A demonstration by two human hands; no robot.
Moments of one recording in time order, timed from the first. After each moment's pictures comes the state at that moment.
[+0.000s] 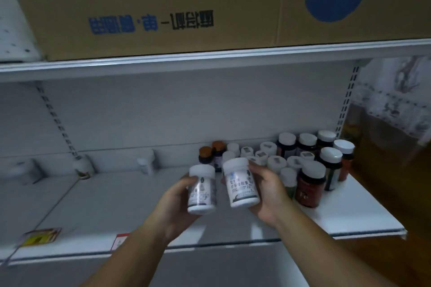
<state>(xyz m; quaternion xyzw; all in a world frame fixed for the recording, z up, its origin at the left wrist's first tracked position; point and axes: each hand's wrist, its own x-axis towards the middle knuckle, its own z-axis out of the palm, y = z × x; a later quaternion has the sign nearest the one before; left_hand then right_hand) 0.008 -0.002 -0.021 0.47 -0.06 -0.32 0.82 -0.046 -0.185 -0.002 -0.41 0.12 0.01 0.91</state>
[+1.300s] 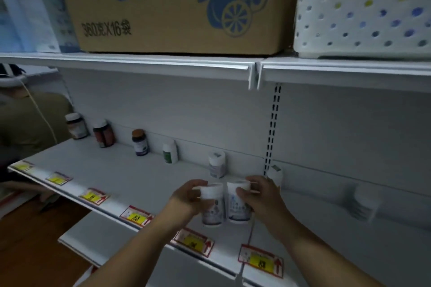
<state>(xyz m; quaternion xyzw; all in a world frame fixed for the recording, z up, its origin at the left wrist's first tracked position) 0.145 0.490 -0.034 0.77 0.04 -0.01 0.64 0.180 0.294 -0.041 -0.73 -0.03 0.03 0.68</state>
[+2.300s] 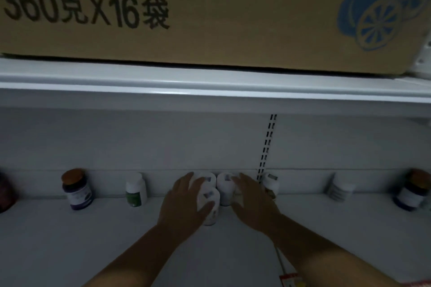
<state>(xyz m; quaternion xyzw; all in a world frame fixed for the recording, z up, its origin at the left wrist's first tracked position) 0.298 0.559 -0.053 0.94 -0.25 0.09 0.21 0.261 0.358 -0.063 -0.98 -0.01 -0.13 0.16</state>
